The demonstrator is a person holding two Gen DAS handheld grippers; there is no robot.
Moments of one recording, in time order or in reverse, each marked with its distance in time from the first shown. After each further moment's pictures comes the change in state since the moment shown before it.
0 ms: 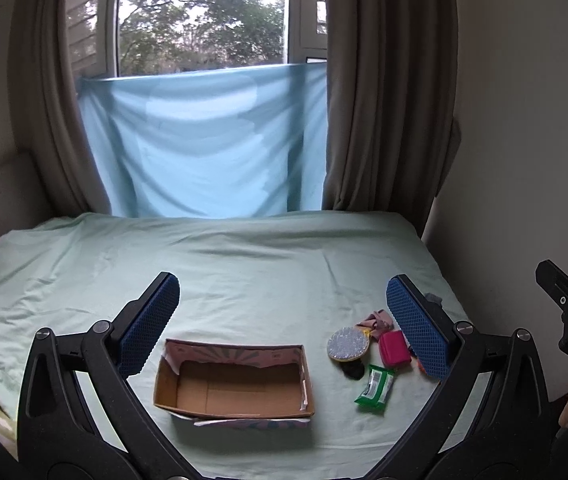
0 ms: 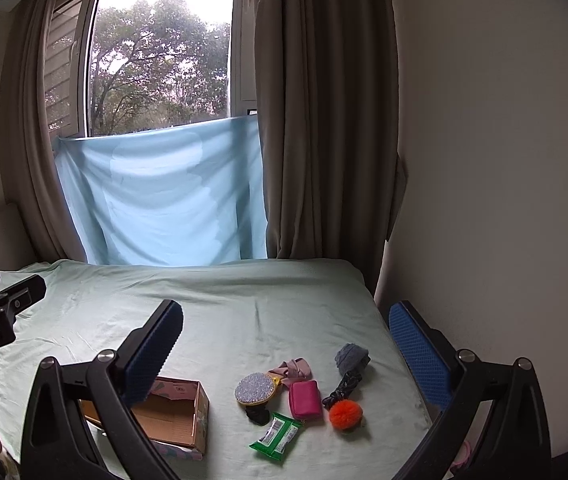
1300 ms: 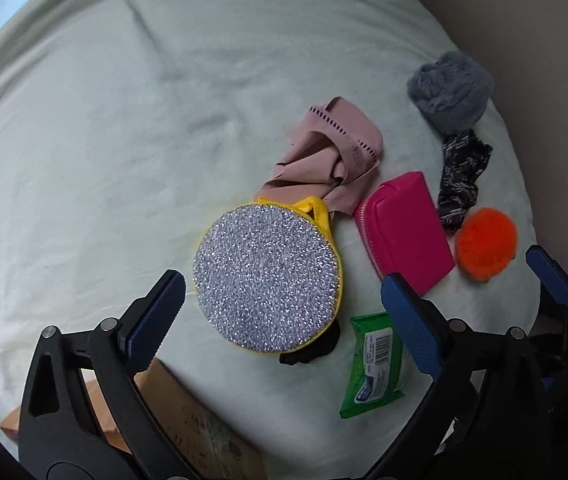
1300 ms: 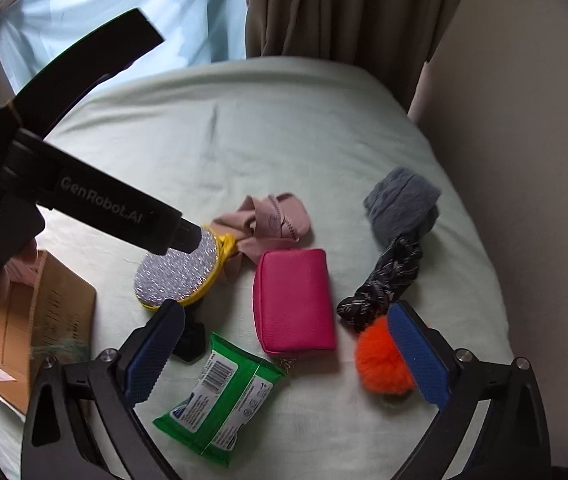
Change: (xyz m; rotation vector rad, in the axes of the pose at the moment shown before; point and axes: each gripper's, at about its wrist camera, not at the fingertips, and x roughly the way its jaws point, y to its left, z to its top) left arm 0.499 -0.166 -0.187 0.318 0.959 -0.401; right arm 0.336 -0.027 -0.231 -0.052 0.555 -0.017
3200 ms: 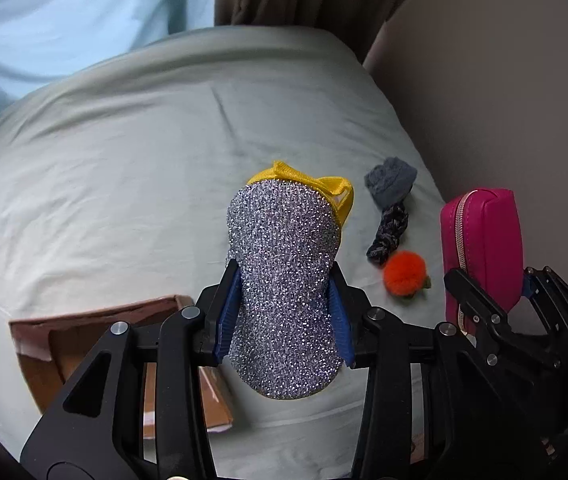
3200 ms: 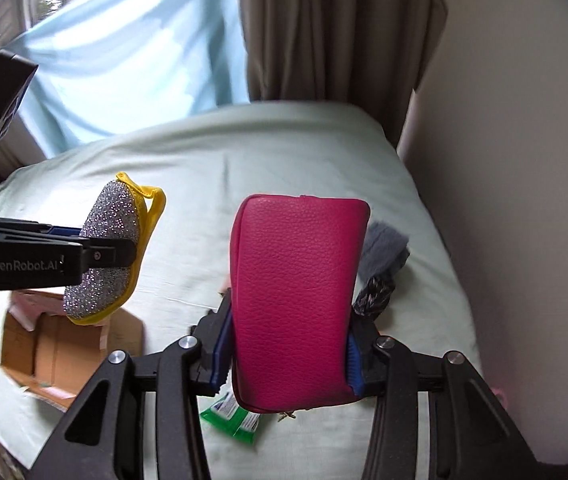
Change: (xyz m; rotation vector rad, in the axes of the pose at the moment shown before) left arm -0.212 -0.026 -0.112 -0.211 -0.359 0.046; right arm -0.117 -0.003 0.050 0.030 -0.070 0.039
